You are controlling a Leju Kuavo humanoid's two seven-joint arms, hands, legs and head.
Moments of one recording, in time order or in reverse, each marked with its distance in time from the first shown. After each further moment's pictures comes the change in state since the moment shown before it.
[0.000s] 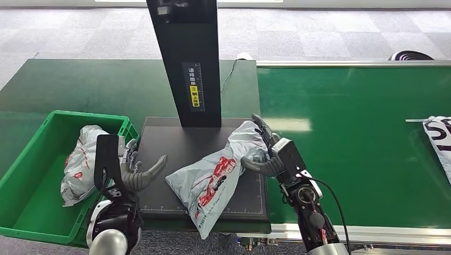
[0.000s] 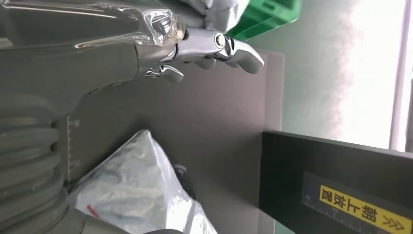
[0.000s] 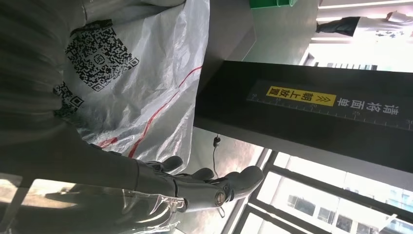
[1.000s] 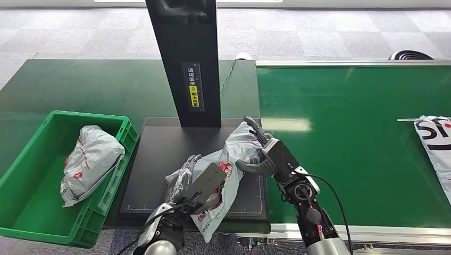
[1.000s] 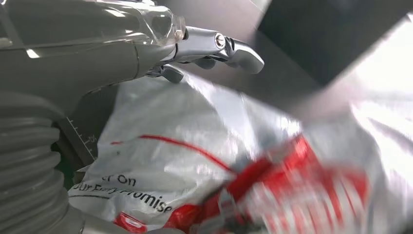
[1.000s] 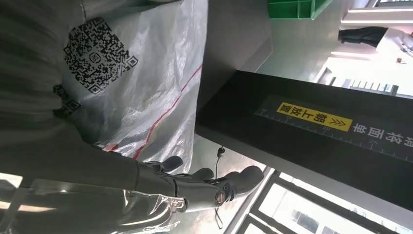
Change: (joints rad) left arm -0.087 -0.039 -0.234 0.297 -0.363 -0.437 0.000; right arm -0.040 -0.002 0.013 0.044 0.086 0.030 0.000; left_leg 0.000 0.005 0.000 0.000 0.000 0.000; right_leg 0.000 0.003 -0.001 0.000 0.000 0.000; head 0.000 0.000
